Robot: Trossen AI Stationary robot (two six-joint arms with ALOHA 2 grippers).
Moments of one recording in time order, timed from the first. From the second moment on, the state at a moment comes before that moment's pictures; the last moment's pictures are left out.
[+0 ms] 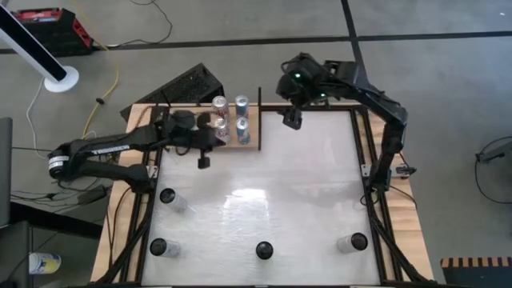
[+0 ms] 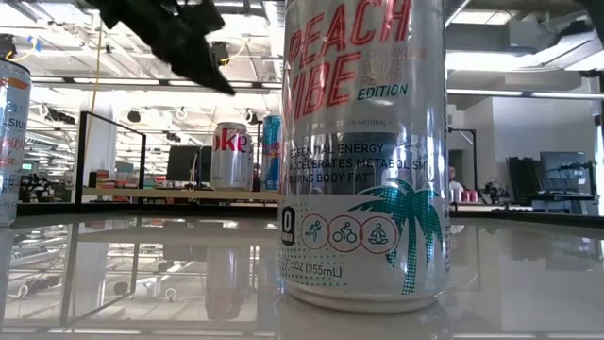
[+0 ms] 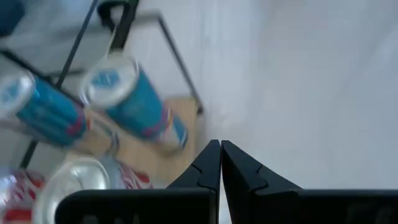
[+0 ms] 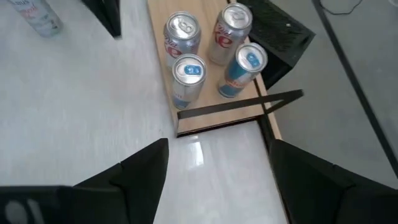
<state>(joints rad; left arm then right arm) 0.36 1.08 0.81 -0.27 0.05 0.36 -0.35 1.80 2.33 -1.39 0.05 -0.18</state>
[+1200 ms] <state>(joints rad) 0.38 1.25 0.82 -0.15 -0.30 0.32 -0.33 1.00 0.92 -0.47 0.03 0.08</state>
